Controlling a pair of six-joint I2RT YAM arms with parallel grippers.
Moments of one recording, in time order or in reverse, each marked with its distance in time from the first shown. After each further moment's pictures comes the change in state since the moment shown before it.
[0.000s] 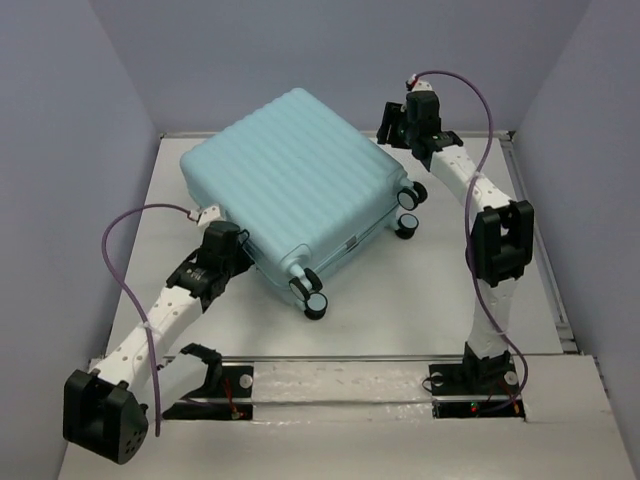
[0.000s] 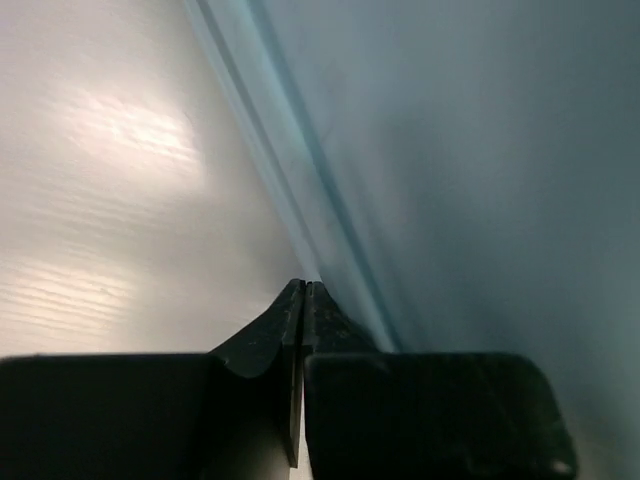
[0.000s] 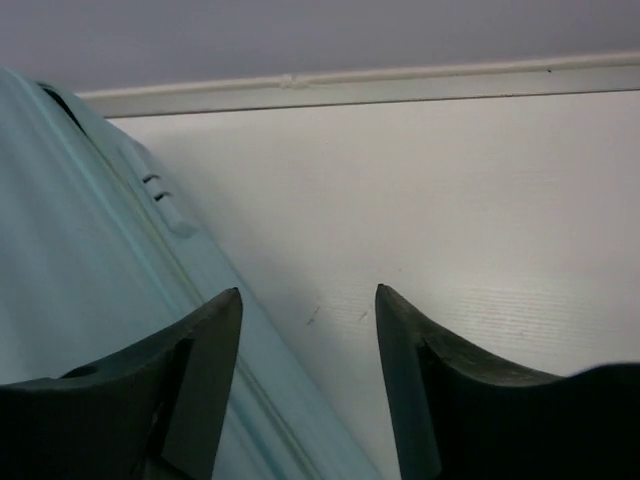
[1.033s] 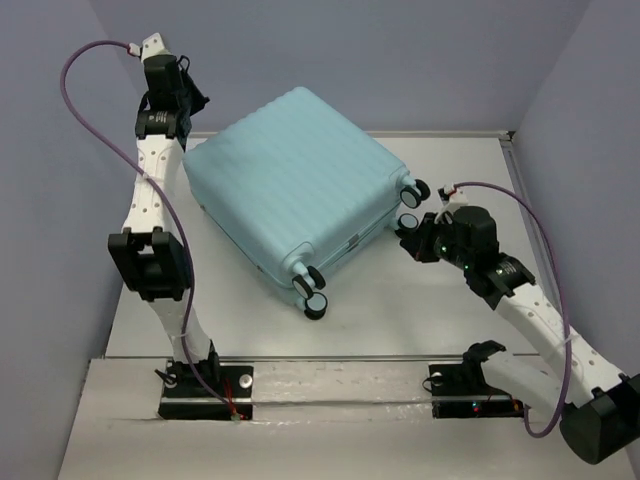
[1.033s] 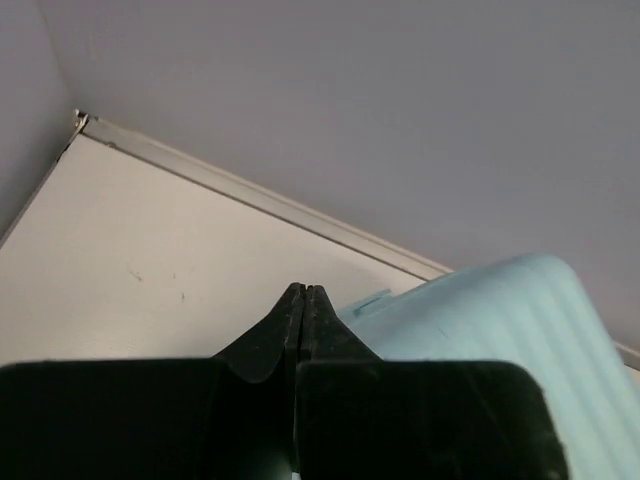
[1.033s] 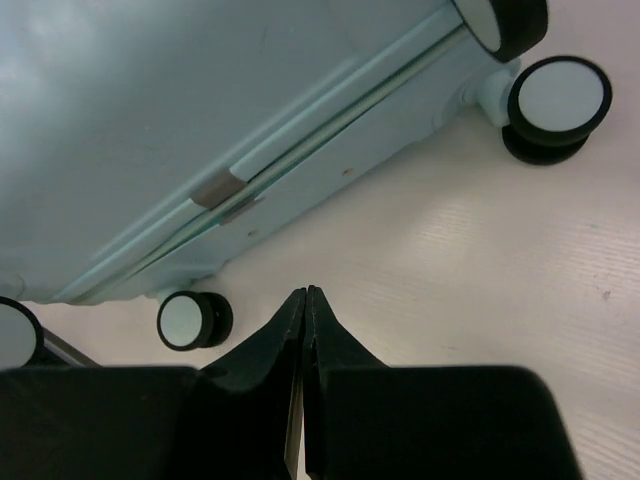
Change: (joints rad) left arm 0.385 0.908 1.438 -0.036 0.125 0.280; right arm 0.117 -1.184 -1.118 -0.045 -0.222 0.165
